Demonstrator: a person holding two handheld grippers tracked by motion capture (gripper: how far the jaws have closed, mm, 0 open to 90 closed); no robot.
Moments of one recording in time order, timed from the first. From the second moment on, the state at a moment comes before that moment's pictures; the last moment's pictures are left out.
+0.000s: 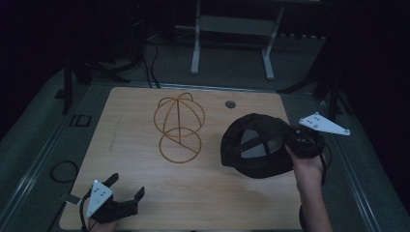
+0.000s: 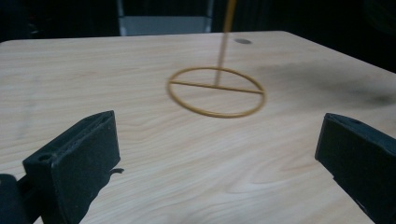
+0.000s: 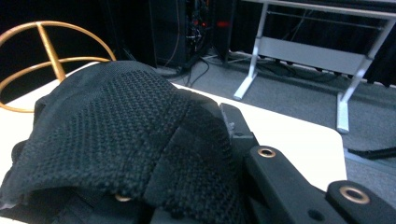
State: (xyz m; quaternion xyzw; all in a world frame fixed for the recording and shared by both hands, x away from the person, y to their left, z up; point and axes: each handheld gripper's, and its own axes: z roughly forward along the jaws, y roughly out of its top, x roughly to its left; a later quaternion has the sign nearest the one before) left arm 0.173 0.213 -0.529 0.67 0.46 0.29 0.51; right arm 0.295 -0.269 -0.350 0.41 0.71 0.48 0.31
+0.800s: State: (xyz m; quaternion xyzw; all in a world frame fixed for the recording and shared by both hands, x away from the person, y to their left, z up) left arm 0.186 0.131 -0.486 0.70 0.36 0.22 0.57; right arm 0.273 -0.248 -0.358 0.38 0.72 0.49 0.29
